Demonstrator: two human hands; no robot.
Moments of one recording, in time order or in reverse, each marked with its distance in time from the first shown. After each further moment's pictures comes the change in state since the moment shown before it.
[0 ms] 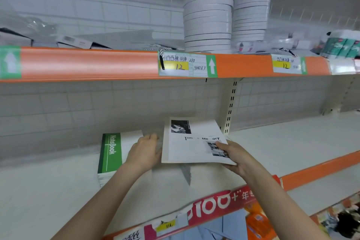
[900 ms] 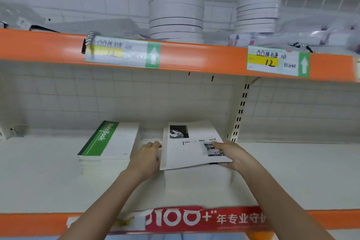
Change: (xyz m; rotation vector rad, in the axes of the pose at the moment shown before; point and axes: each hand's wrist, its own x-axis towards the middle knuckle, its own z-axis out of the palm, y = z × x) left_hand 0.010 0.064 0.063 -0.047 0.001 -0.281; right_hand 0.104 -0.015 -0.060 -0.243 -0.173 0.086
